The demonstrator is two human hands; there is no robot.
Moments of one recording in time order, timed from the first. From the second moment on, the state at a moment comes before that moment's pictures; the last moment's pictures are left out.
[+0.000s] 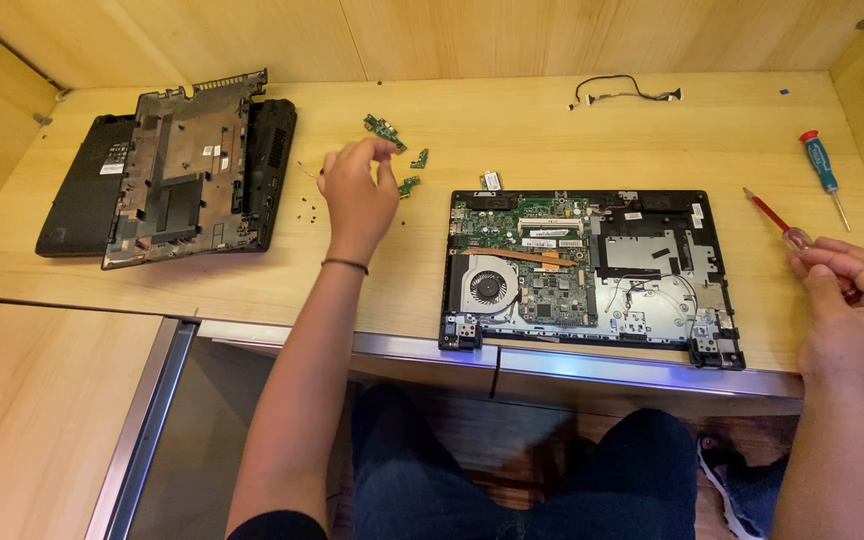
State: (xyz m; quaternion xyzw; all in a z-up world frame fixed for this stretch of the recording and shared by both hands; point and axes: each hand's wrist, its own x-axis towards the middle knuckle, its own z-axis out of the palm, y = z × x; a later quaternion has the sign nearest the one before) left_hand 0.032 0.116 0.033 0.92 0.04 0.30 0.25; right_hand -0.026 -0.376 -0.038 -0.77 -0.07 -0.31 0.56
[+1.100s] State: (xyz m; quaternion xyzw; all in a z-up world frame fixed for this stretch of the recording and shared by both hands) left_hand 0.076 0.184 0.041 0.91 -0.18 0.36 -0.07; right_hand -0.001 -0.364 -0.024 -0.86 -0.07 -0.31 0.40
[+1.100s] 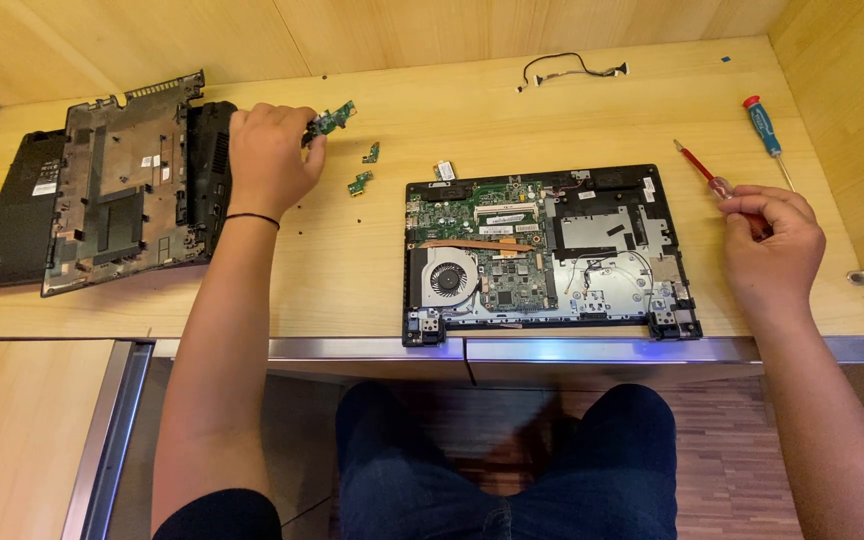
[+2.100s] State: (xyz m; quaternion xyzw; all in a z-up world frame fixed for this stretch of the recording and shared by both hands) left_hand 0.096 0.172 0.008 0.98 0.05 0.19 -0.02; right_hand 0.018 -0.380 -0.051 -0.93 -0.04 -0.29 0.23
